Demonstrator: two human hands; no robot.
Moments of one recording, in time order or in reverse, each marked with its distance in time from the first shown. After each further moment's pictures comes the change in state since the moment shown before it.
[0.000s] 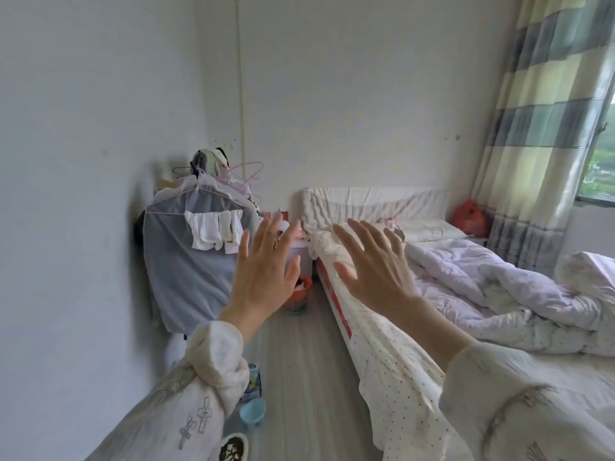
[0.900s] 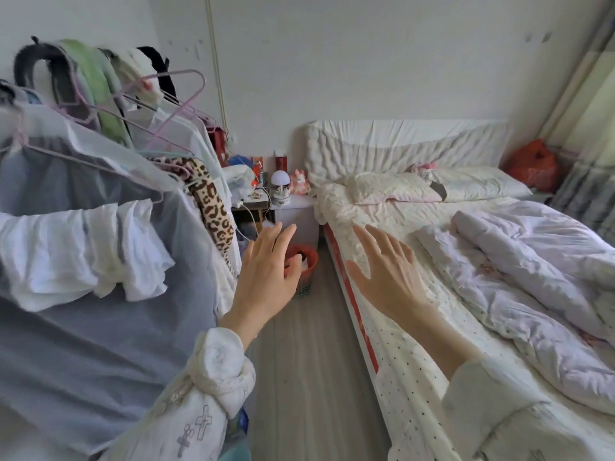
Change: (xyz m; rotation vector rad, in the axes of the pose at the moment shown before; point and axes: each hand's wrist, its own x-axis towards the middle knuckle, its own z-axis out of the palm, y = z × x) left_hand 0.344 -0.234 0.489 -0.235 -0.182 -0.194; right_hand 0.303 0.225 0.523 0.184 -0.289 0.242
